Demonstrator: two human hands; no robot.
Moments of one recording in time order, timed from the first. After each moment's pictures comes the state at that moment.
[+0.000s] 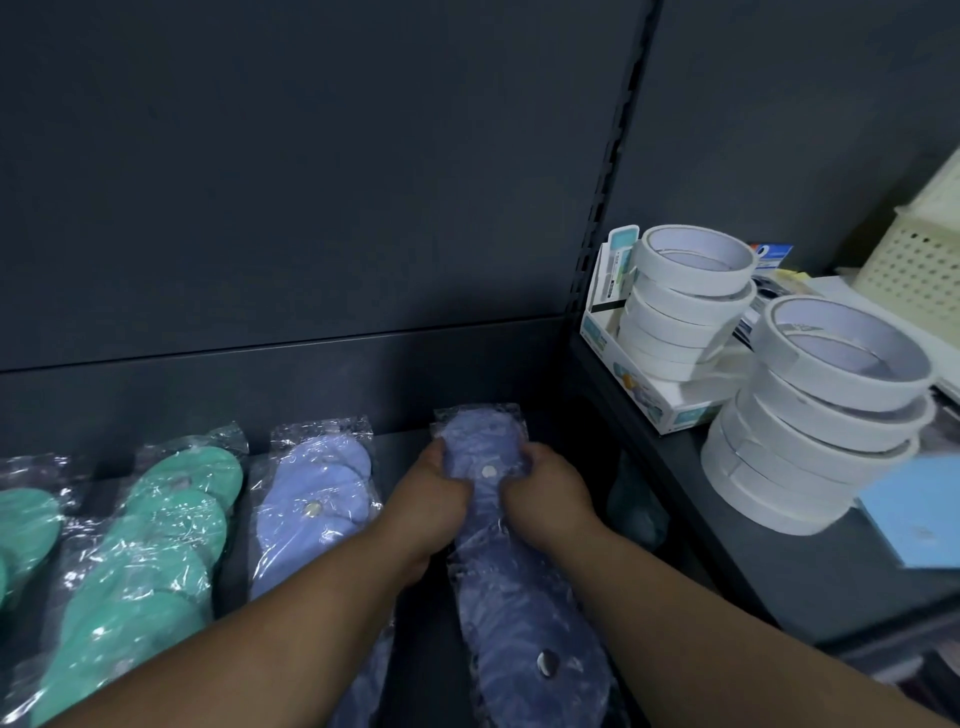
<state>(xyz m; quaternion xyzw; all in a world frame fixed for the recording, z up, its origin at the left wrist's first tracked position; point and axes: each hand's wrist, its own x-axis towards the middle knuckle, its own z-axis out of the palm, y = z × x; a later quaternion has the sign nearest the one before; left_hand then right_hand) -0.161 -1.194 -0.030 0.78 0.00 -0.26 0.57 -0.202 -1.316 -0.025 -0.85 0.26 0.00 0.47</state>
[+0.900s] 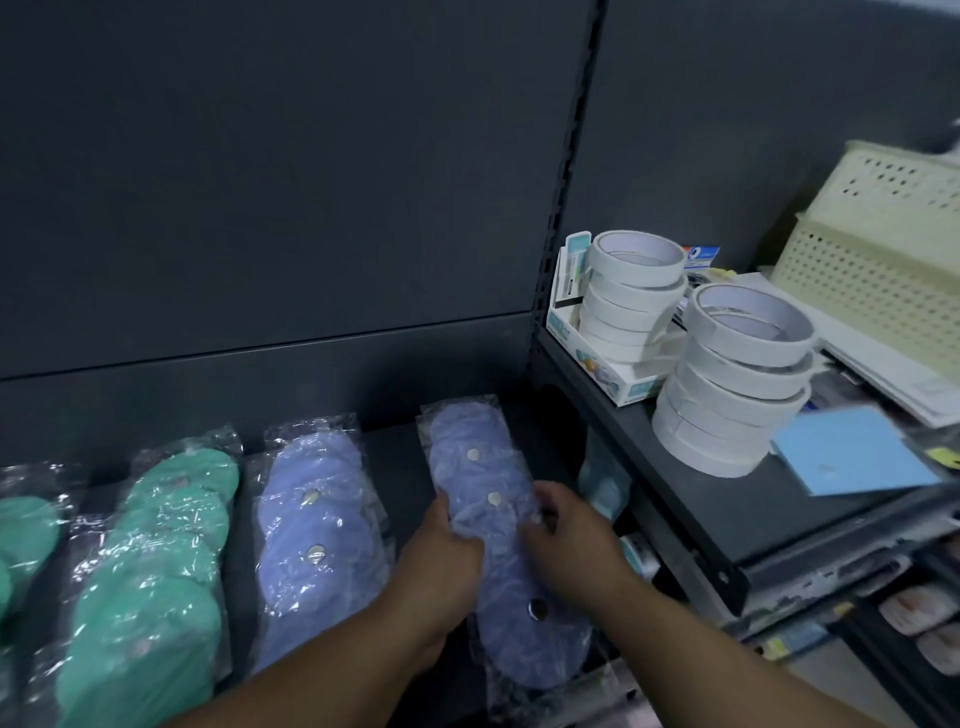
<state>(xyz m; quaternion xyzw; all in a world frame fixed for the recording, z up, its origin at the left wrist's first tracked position) -0.246 -1.170 -0.018 0.75 -0.02 -0.29 0.59 -0.292 -1.306 -0.017 -0.86 0.27 -0.02 0.43</state>
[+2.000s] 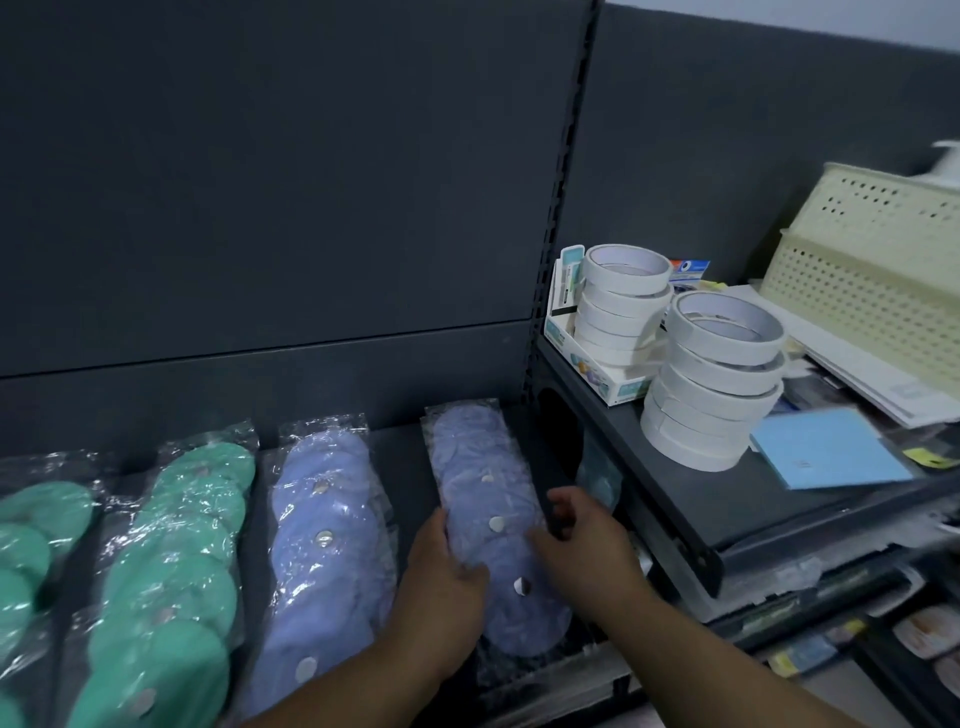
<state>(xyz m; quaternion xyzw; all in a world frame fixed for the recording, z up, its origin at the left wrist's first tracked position) -0.280 -1.161 -0.025 0.81 -0.07 -0.20 0.55 -0.314 -1.313 -0.025 -0.85 0.28 -0.07 0.44</state>
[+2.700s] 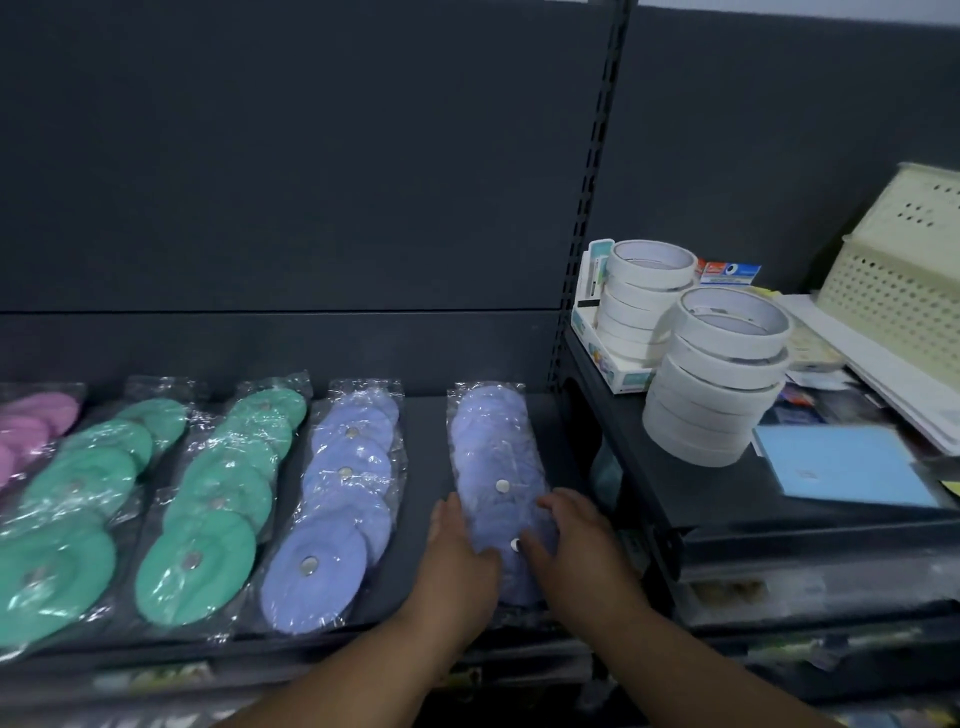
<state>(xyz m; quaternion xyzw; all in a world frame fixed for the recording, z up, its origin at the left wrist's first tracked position) -0.326 -1.193 -0.030 0.83 0.01 -0.16 0.53 -0.344 -1.331 -0.040 -0.94 0.10 -0.07 0.33</state>
